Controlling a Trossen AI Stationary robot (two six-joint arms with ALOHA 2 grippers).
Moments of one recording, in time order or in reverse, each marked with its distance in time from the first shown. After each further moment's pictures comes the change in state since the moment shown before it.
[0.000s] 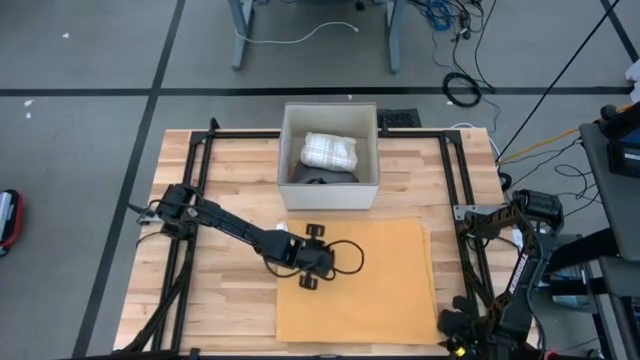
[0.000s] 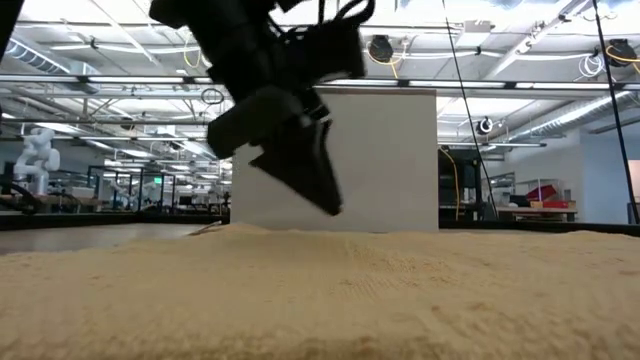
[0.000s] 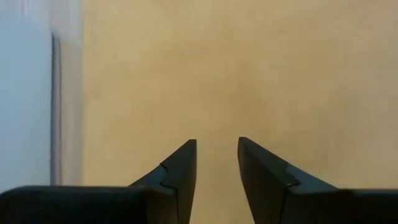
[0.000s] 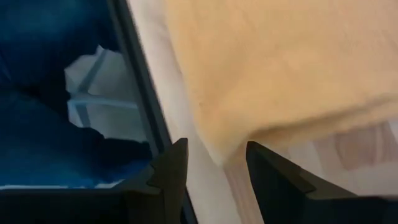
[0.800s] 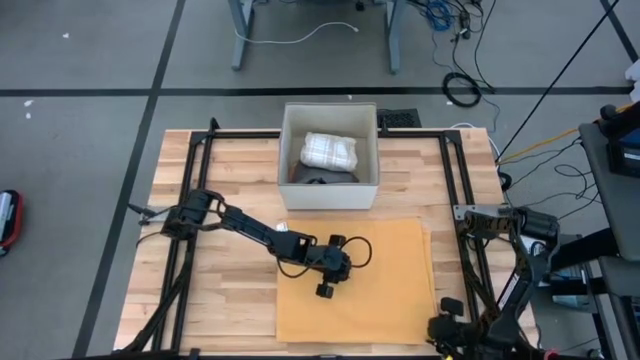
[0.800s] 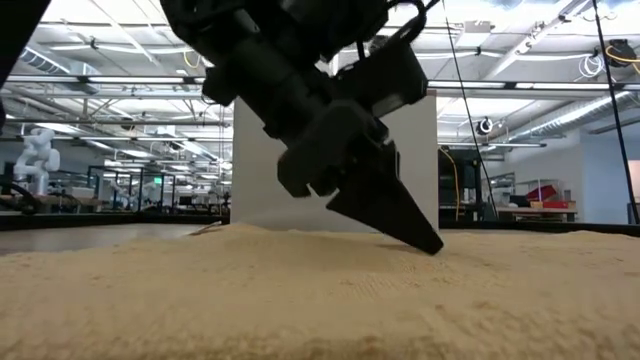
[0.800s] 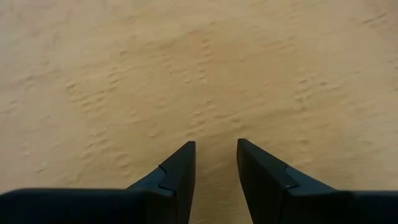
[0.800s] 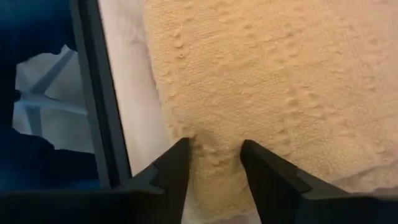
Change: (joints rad) left arm 0.055 0.169 0.001 0.472 0.304 0.069; right arm -0.032 0.182 0.023 0.048 0.059 -0.123
